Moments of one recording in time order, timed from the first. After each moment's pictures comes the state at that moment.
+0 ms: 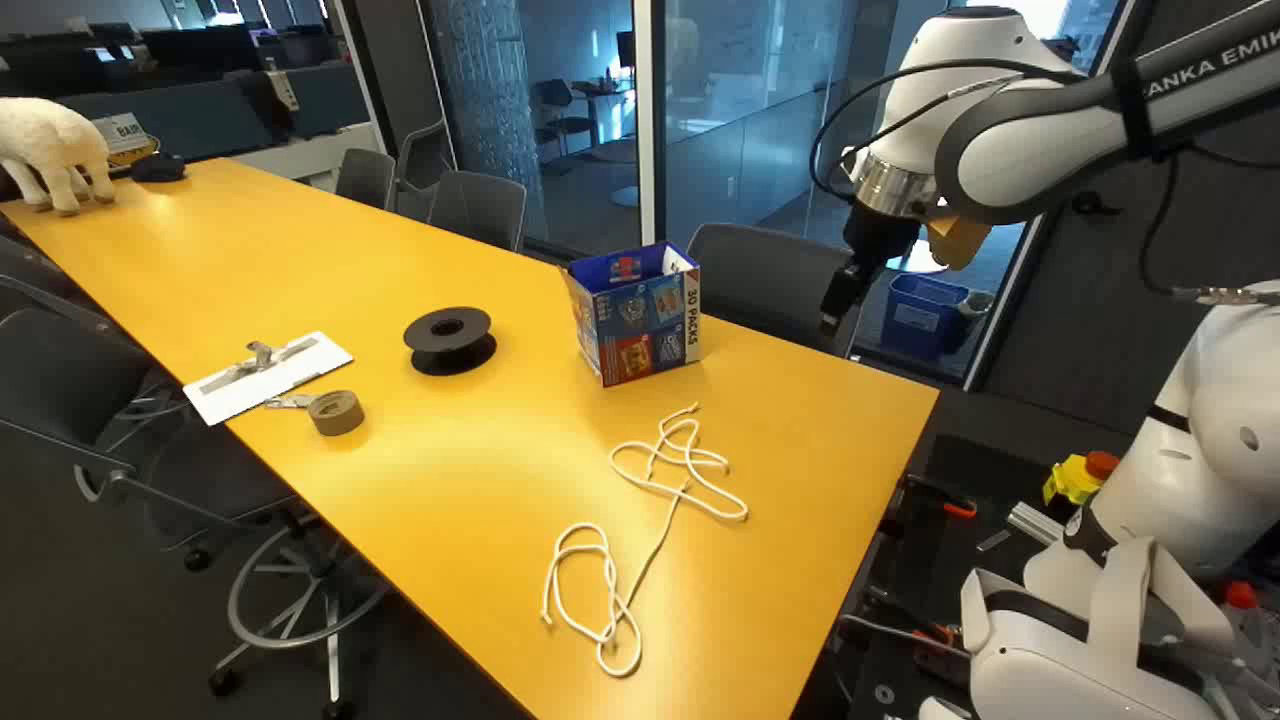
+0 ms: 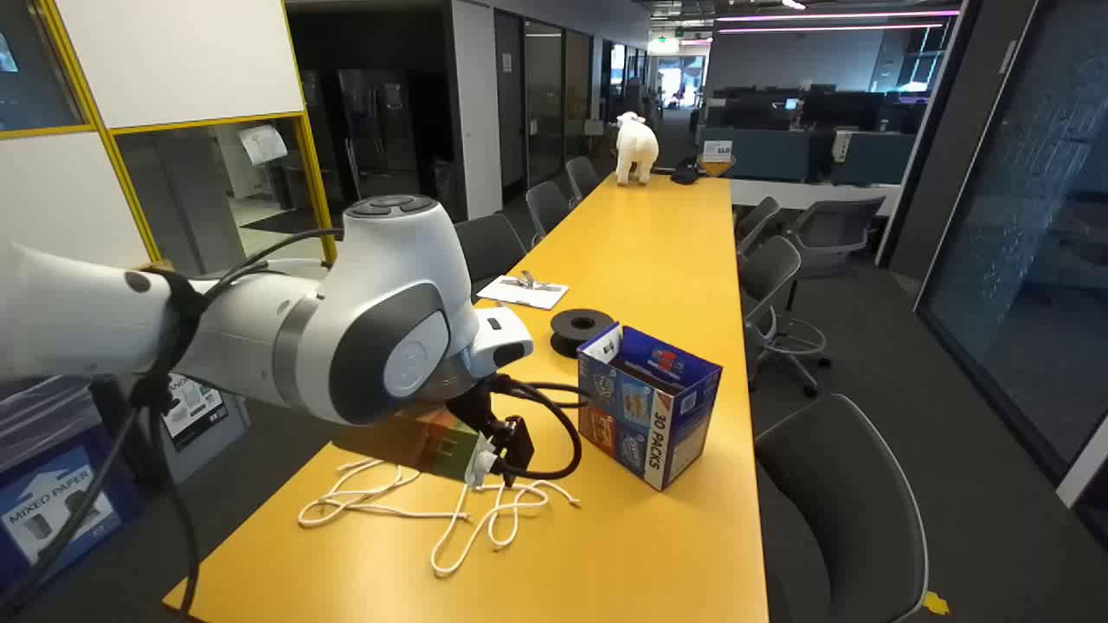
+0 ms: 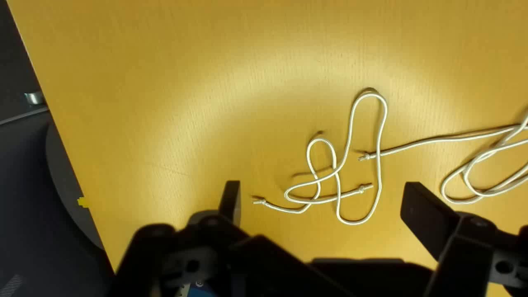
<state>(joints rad) -0.09 -0.67 -0.05 -2.80 -0.11 2.33 -0.03</state>
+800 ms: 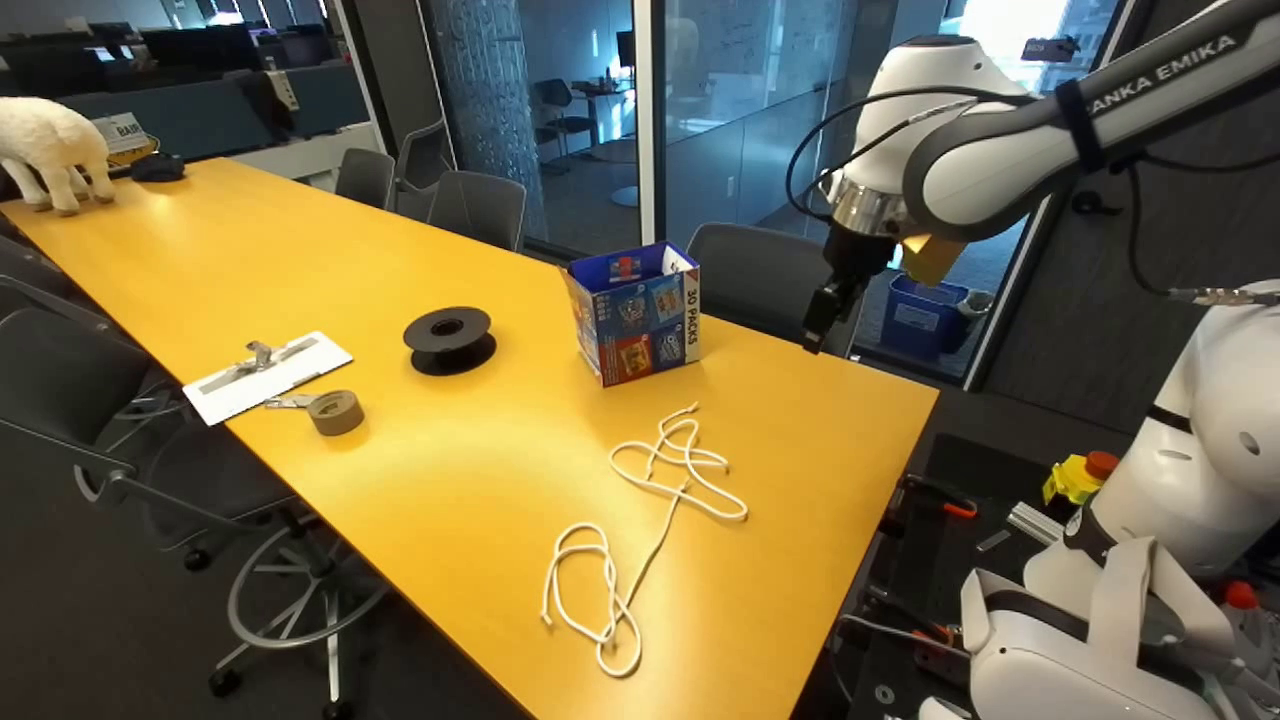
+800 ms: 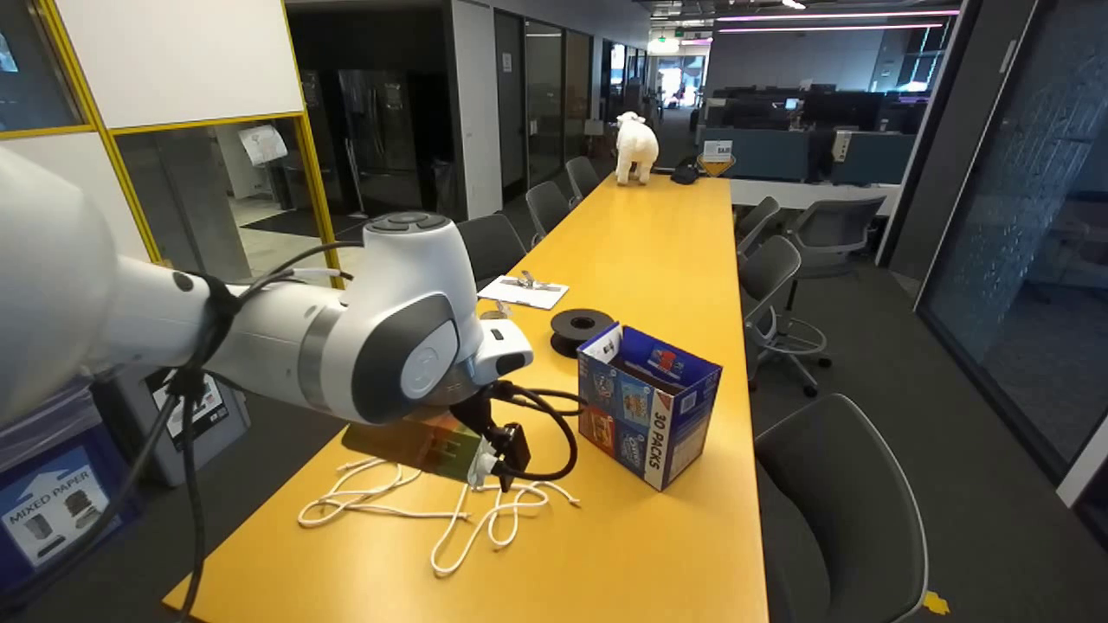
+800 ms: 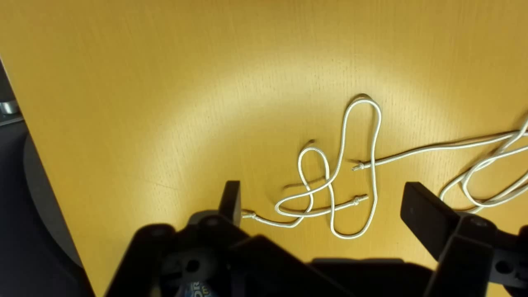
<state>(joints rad) -0.07 -0.55 -0.04 -2.78 -0.08 2.38 -0.01</state>
